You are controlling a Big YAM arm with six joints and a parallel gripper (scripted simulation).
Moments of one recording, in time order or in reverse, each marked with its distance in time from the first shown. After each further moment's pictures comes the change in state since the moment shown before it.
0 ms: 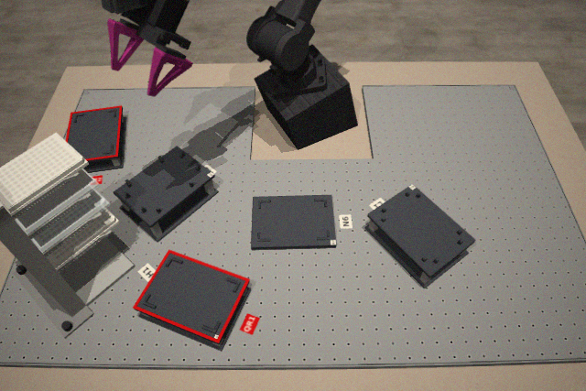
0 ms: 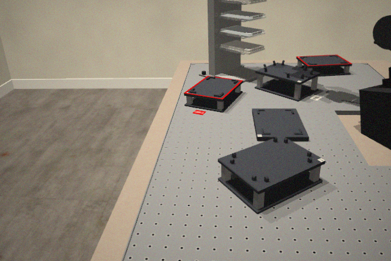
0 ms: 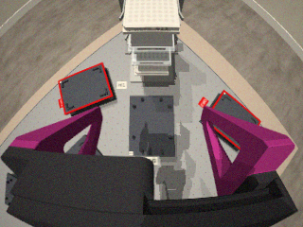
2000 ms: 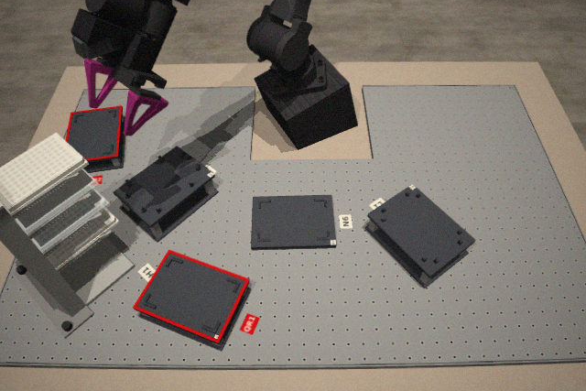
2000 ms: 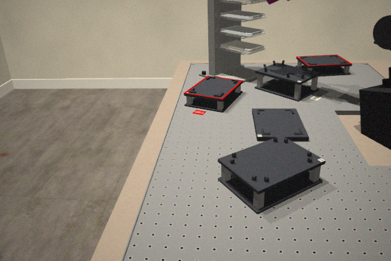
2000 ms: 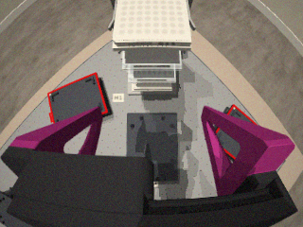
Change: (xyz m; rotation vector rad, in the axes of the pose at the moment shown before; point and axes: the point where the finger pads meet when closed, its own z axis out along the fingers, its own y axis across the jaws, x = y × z) arm -0.012 0.001 0.071 -0.001 0.014 0.001
